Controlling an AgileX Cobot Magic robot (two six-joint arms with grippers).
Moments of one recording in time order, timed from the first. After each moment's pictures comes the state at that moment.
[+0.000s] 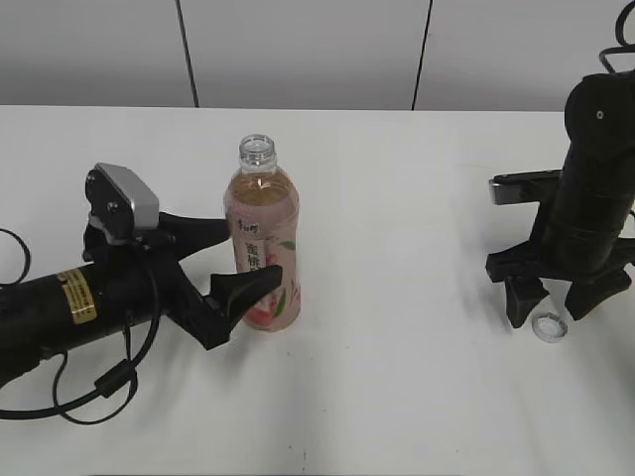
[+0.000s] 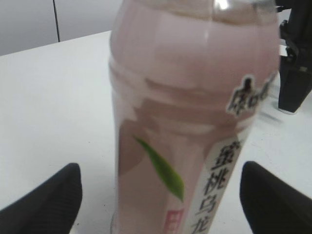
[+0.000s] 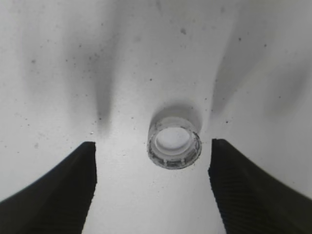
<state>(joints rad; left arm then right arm) -0.37 1.97 -0.47 0.61 -1.21 -0.19 0.21 1.95 -1.11 0.02 0.86 0.01</state>
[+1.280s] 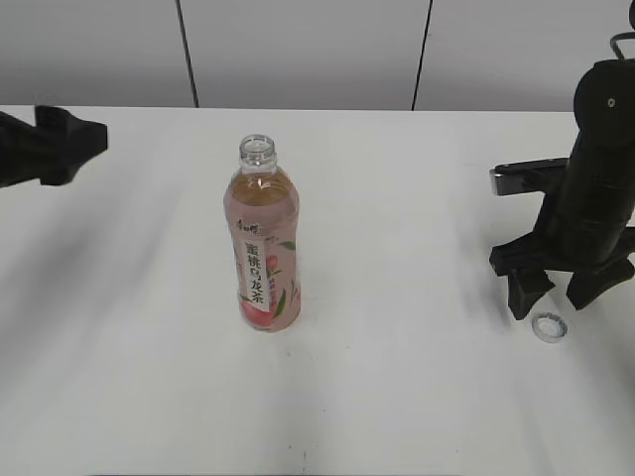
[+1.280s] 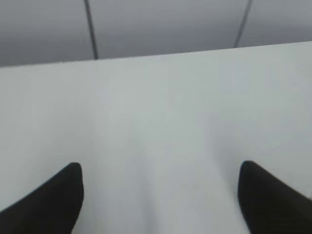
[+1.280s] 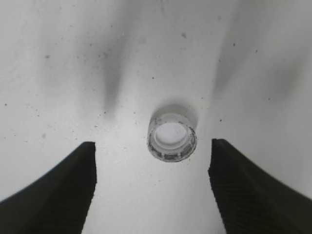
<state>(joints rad) -0.21 1.26 -0.57 0.49 -0.17 -0.52 0.21 1.92 -1.11 0.02 0.87 -0.03</state>
